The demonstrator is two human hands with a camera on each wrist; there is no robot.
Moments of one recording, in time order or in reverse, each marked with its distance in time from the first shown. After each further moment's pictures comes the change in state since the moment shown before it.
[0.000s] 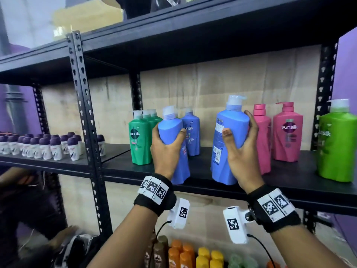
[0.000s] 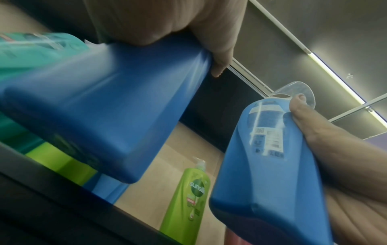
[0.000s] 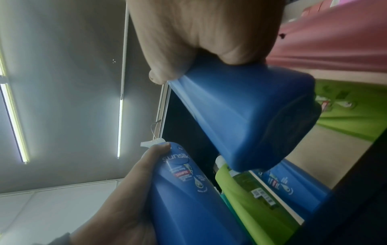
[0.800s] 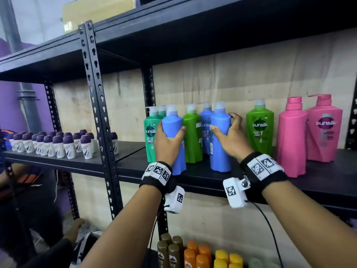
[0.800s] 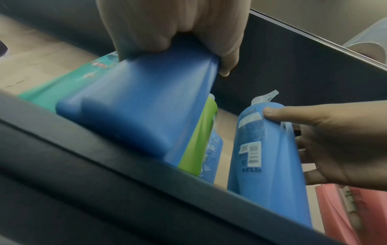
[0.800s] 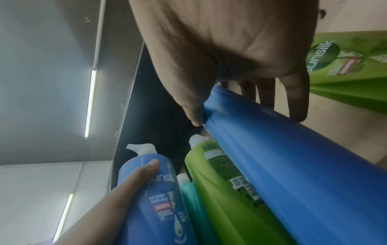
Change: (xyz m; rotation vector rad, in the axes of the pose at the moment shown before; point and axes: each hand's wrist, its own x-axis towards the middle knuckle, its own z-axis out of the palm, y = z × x) left_hand 0.069 -0.057 -0.040 0.266 -0.056 0.001; right_hand 0.050 0.076 0.084 -0.494 -0.276 0.269
